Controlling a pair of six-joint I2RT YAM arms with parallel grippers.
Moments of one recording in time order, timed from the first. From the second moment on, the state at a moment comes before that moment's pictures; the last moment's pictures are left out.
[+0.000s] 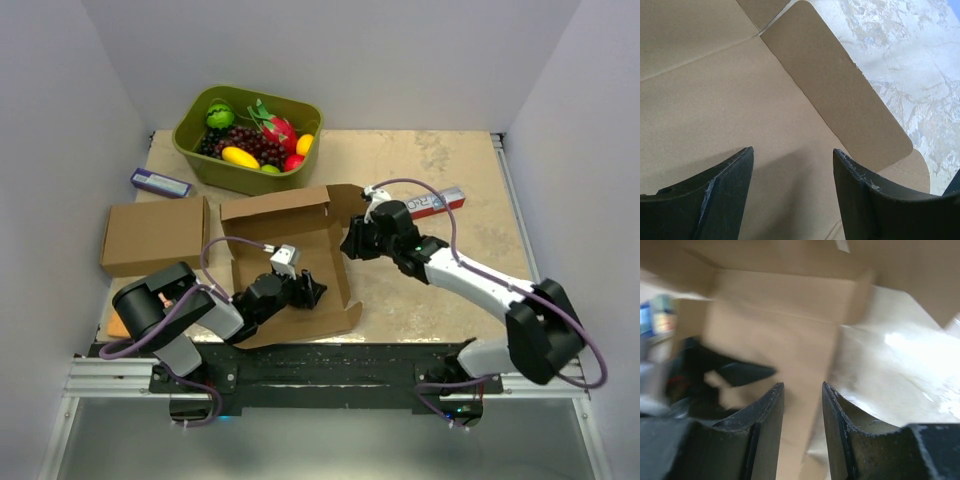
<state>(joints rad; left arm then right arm) -0.89 1.62 0.25 1.03 -0.15 -0.55 0.62 1.32 0.82 -0.08 -0.12 0.44</state>
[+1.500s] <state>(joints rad) -0.89 1.66 0.25 1.08 -0.15 -0.55 0.61 1.93 0.89 0.54 -0.01 0.47</state>
